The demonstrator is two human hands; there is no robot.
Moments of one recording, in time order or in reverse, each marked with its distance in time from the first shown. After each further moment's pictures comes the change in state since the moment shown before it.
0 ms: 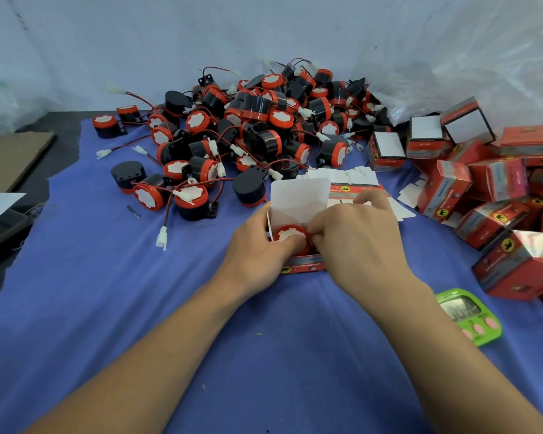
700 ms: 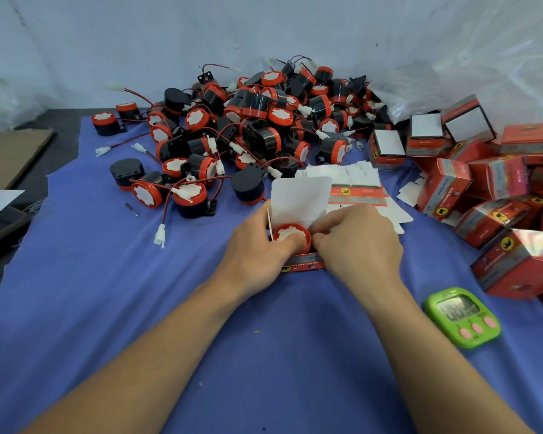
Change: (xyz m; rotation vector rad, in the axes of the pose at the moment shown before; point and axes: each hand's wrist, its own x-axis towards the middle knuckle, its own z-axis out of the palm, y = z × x) left_hand -0.003 0.002 0.001 0.000 -0.023 0.033; right_hand 0.001 -0.003 0.015 0.559 -0.065 0.584
